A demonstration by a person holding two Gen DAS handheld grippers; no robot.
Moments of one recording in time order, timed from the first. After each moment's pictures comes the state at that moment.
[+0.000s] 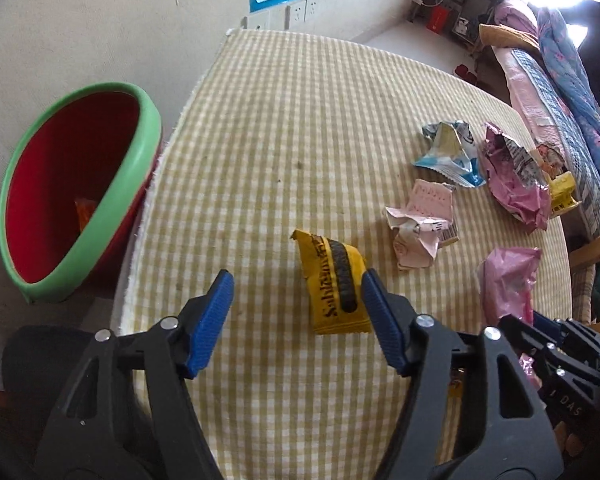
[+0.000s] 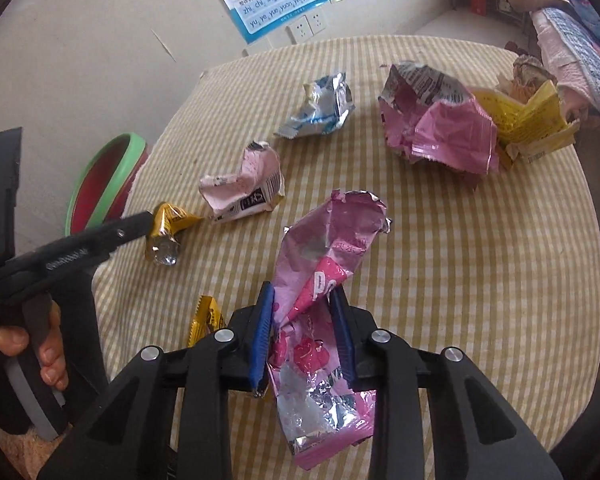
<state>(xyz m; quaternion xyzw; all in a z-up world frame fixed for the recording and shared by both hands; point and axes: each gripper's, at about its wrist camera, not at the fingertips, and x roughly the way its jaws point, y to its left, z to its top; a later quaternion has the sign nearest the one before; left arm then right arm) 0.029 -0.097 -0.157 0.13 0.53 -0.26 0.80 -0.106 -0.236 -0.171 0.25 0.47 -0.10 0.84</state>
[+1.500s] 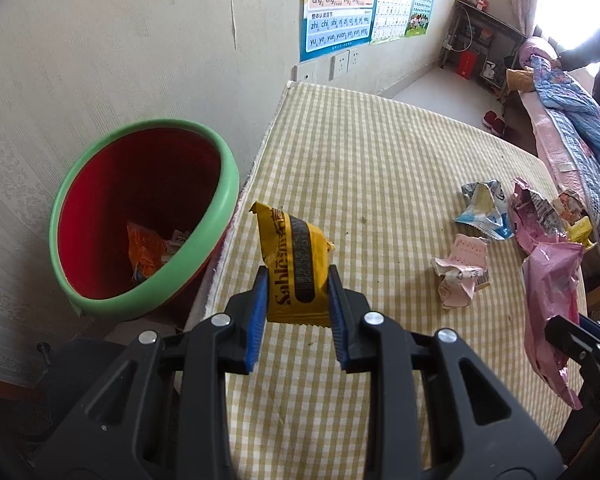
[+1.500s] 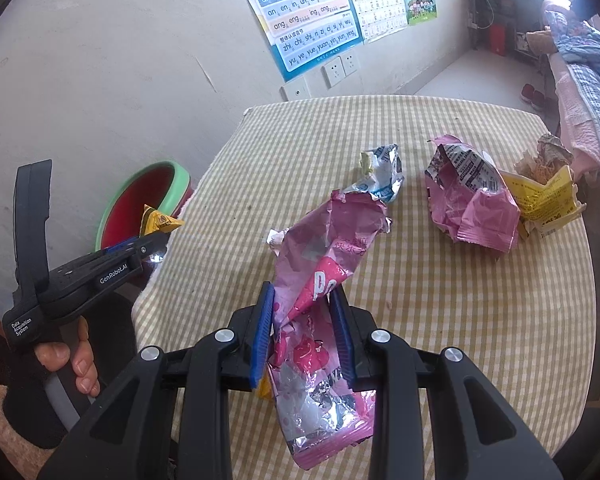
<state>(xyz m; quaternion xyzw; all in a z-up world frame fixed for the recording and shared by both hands) 0.039 -0.052 -0.118 0.11 0.45 -0.21 0.86 -0.079 -0.204 -0.129 0.22 0.42 -0.08 0.88</state>
